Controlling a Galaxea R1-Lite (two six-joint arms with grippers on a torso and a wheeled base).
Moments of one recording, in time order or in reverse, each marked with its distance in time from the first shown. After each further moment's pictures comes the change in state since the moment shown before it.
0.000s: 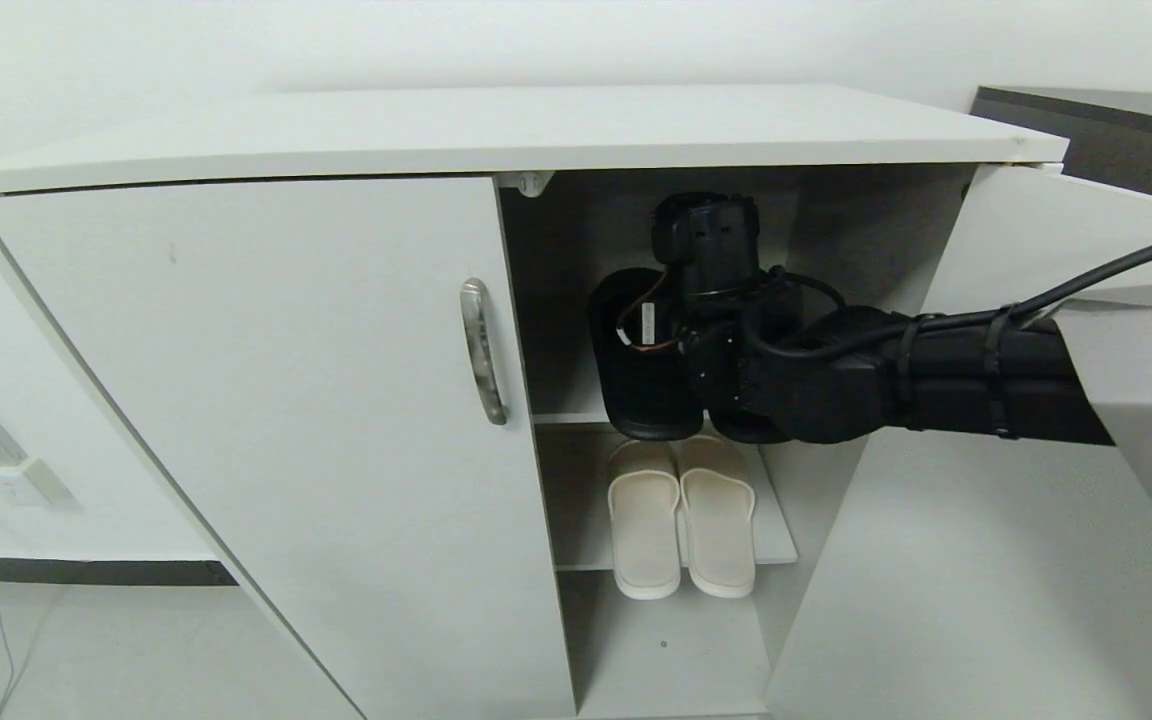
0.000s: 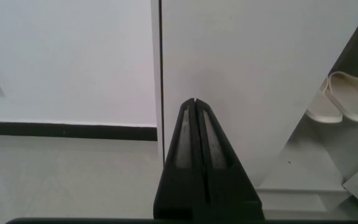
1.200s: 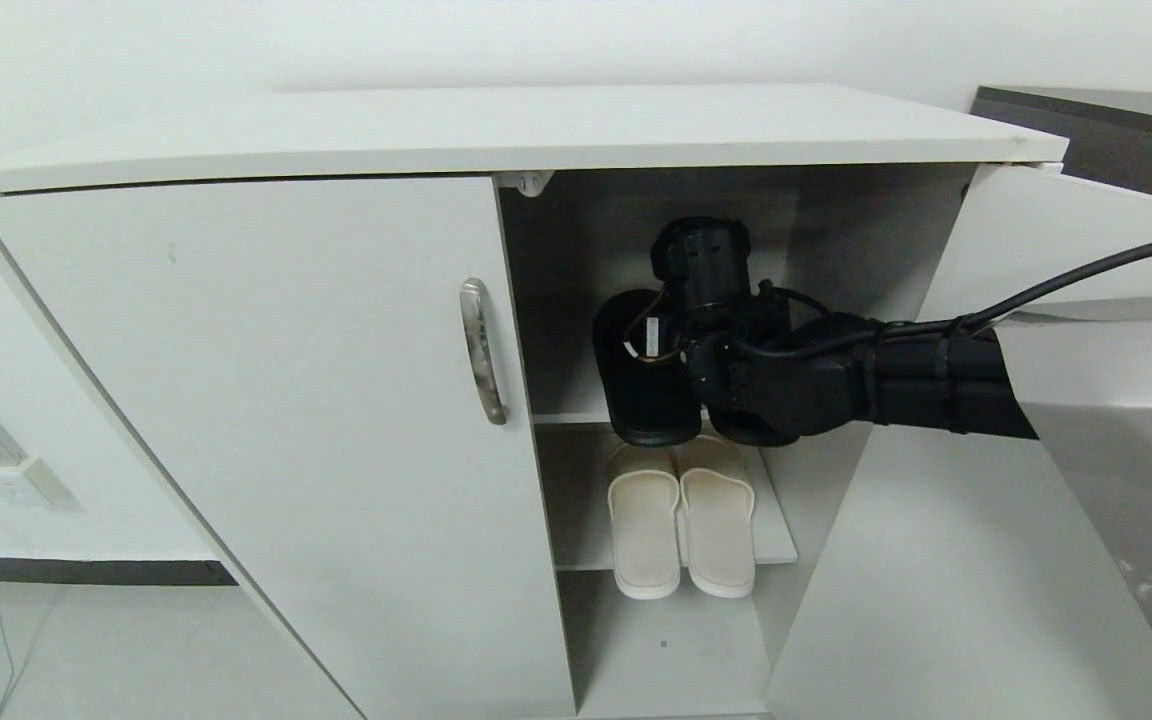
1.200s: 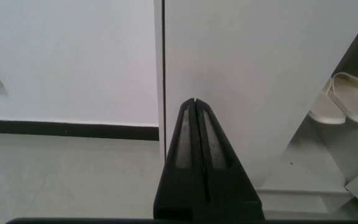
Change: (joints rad) left arm 0.000 0.000 0.000 0.000 0.012 -0.001; right arm -0.033 0.071 -0.074 0.076 0.047 0.055
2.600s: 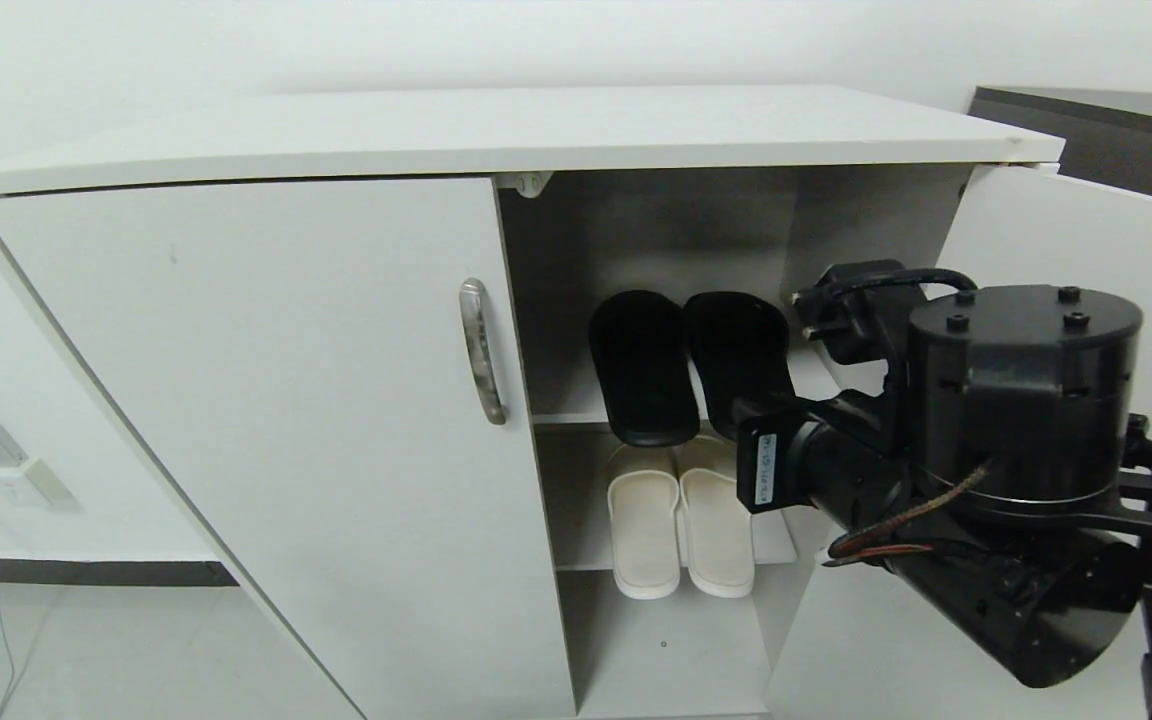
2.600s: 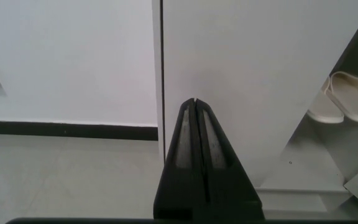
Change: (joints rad) left arm 0.000 0.000 0.001 0.000 -0.006 0.001; right arm 0.252 -0.639 0.977 -0.391 -0.006 -0.024
